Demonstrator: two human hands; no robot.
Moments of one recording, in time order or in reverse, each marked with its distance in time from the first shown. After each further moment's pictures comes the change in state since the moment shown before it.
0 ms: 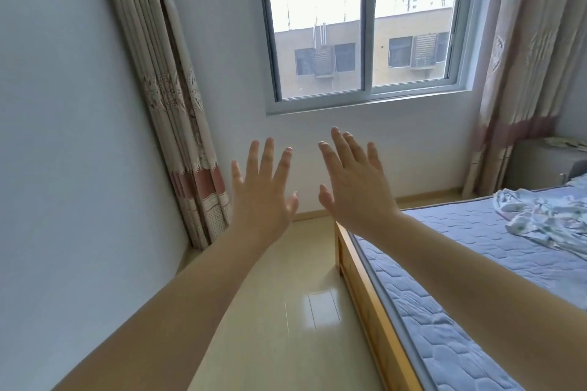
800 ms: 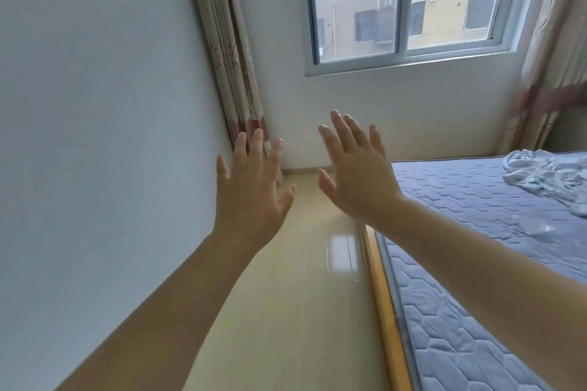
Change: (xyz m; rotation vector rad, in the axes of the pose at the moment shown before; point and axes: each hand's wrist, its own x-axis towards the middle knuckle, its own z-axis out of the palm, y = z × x) left_hand -0.361 0.217 -0.275 0.089 -0.065 -0.189; right_hand -0.334 0.043 -0.285 0.222 -0.022 -0.168
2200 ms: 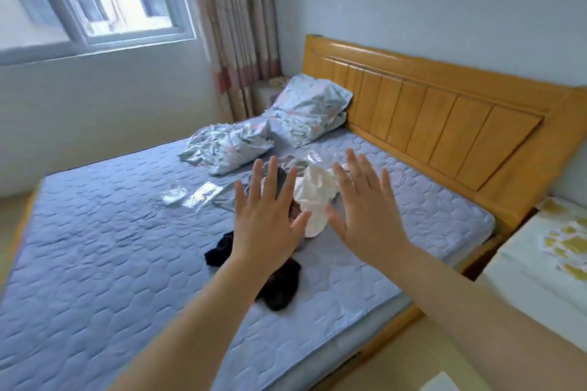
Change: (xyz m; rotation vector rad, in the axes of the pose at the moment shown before) left_hand -0.149 1.219 -0.117 -0.324 -0.084 0.550; right_hand -0.733 0.920 -0.423 -0.205 -0.227 0.580
